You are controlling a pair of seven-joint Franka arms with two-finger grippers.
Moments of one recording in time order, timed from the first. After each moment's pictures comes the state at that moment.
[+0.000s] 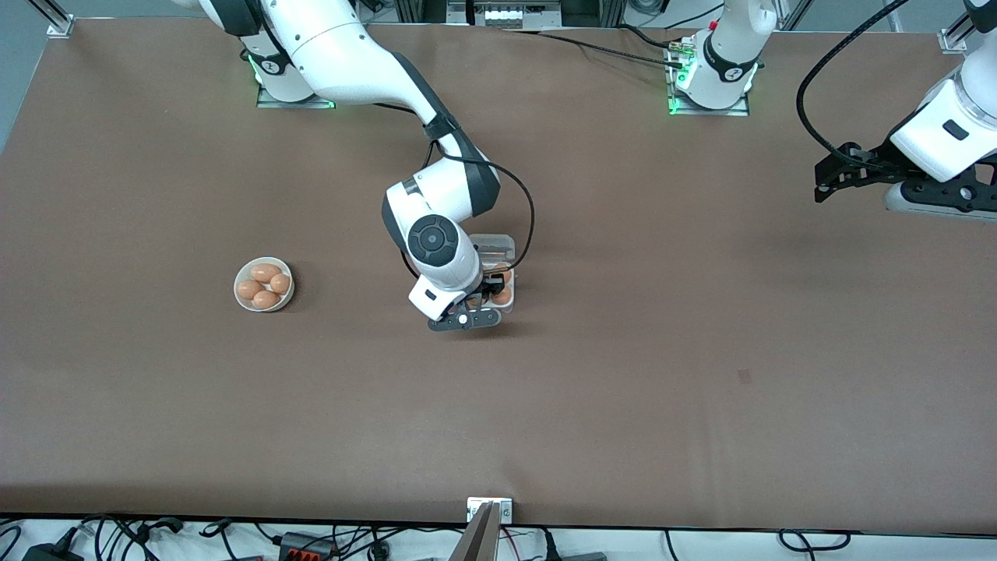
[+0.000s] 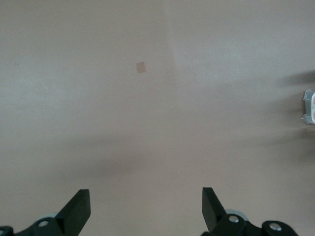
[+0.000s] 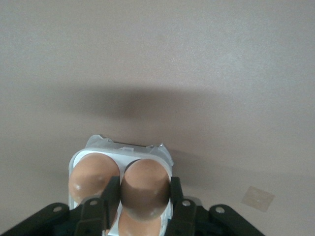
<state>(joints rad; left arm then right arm) -0.01 -0.01 -0.07 -1.62 0.01 1.61 0.03 0.80 0.88 -0.21 -1.25 0.31 2.11 0.39</state>
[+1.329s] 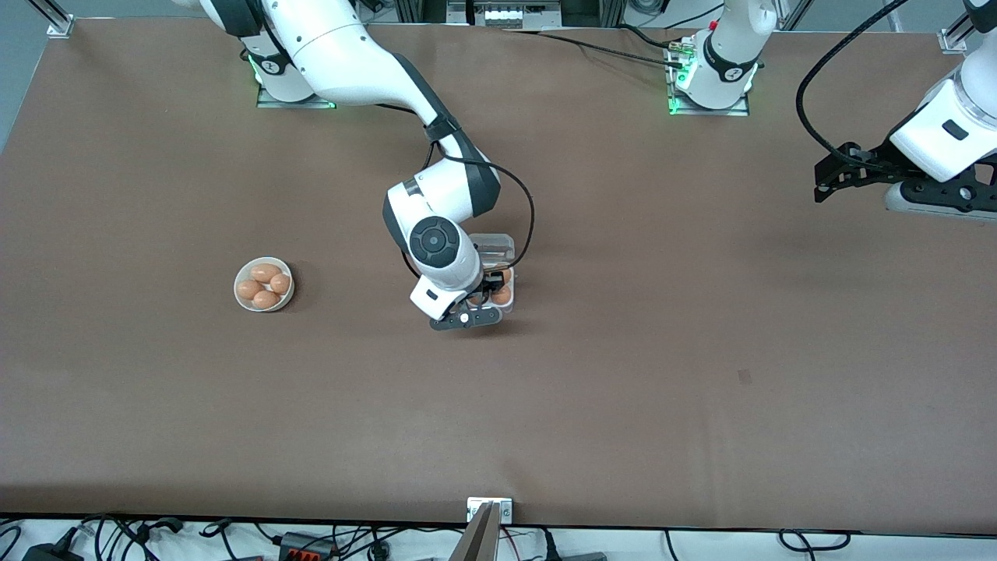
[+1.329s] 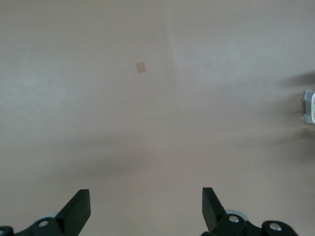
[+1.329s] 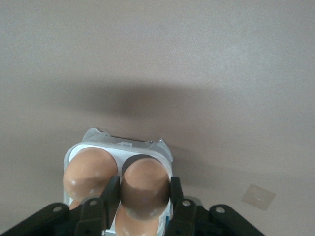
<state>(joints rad) -0.01 -0.01 -0.07 -1.62 0.01 1.61 0.03 0.80 0.89 -0.20 -1.26 0.31 2.10 0.37</state>
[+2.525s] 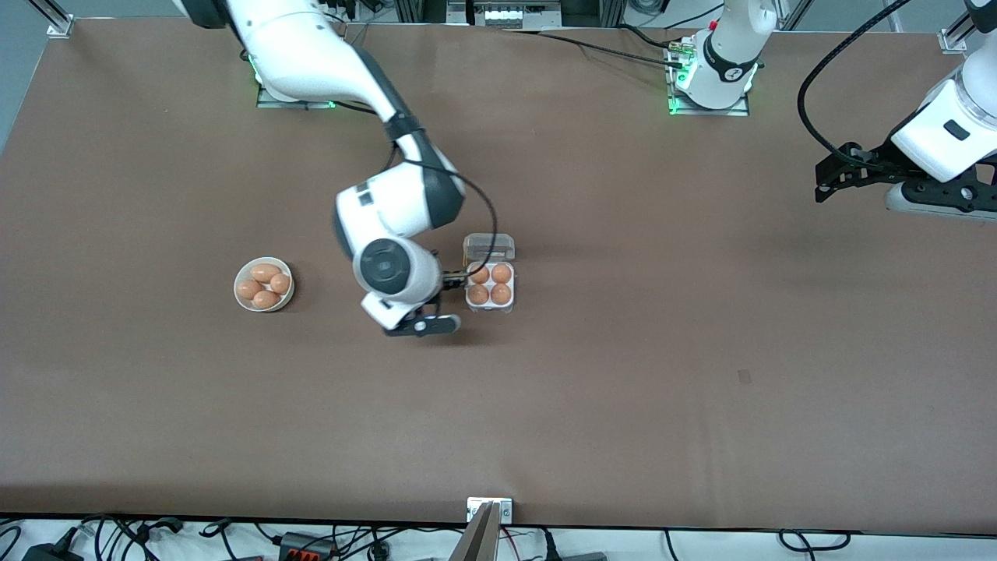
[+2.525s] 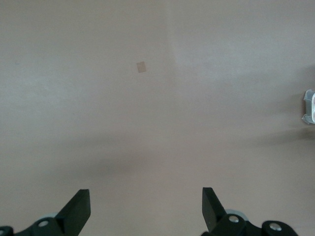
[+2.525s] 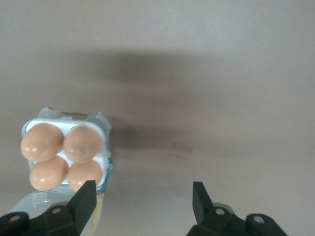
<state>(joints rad) -0.01 -0.01 -0.07 -1.62 0.01 1.61 0.03 0.67 0.80 -0.22 -1.21 0.31 1.80 0.34</state>
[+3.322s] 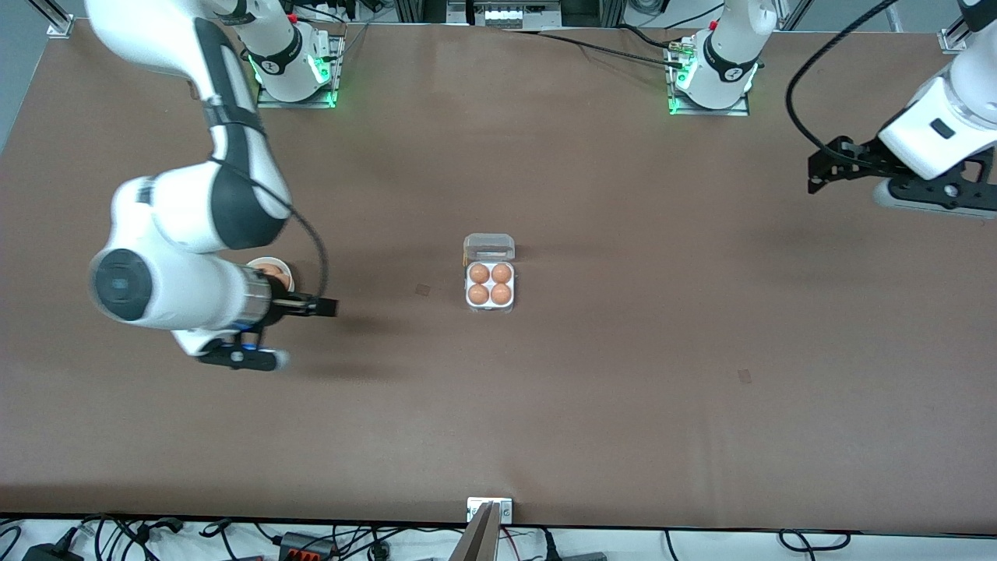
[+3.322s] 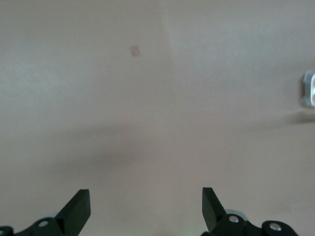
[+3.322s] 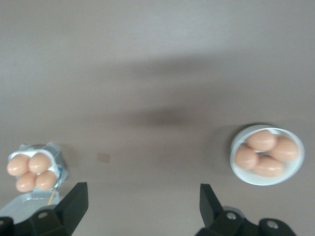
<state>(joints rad) -0.01 -0.01 -0.09 -1.62 0.01 1.52 0.03 0.42 0.62 -0.29 -1.20 0.30 1.63 0.26</state>
